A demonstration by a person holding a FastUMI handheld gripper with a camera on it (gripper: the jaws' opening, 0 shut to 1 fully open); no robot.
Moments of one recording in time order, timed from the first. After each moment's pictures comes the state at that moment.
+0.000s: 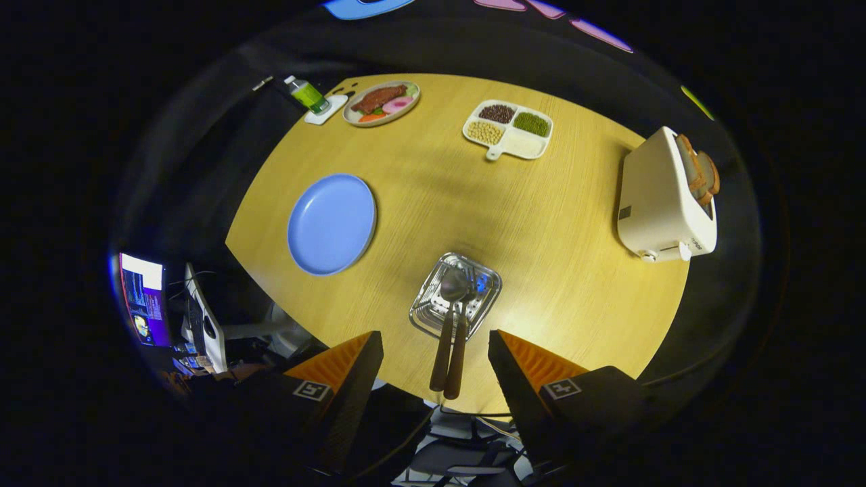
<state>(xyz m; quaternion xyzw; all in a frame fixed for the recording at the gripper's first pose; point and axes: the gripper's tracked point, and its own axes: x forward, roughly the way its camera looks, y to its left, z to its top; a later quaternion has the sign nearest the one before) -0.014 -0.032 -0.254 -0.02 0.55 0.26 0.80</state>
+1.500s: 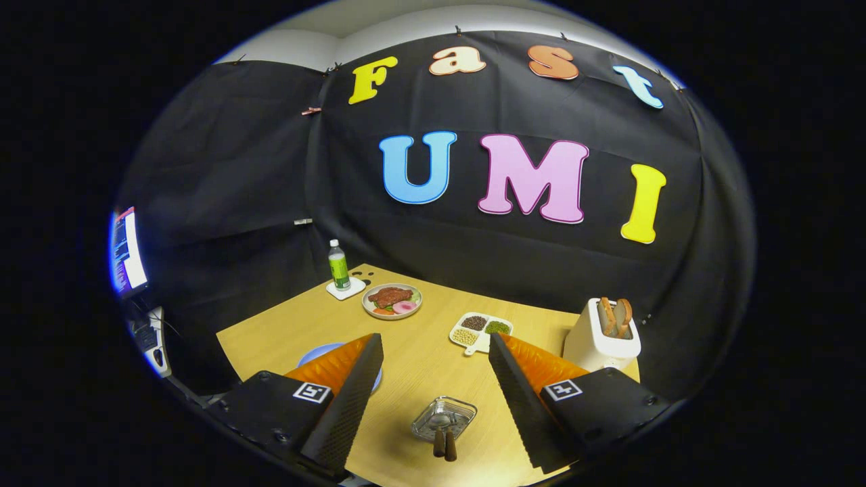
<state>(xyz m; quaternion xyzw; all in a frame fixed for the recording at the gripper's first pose) -0.013 -0.028 -0.110 0.00 0.09 0.24 0.97</state>
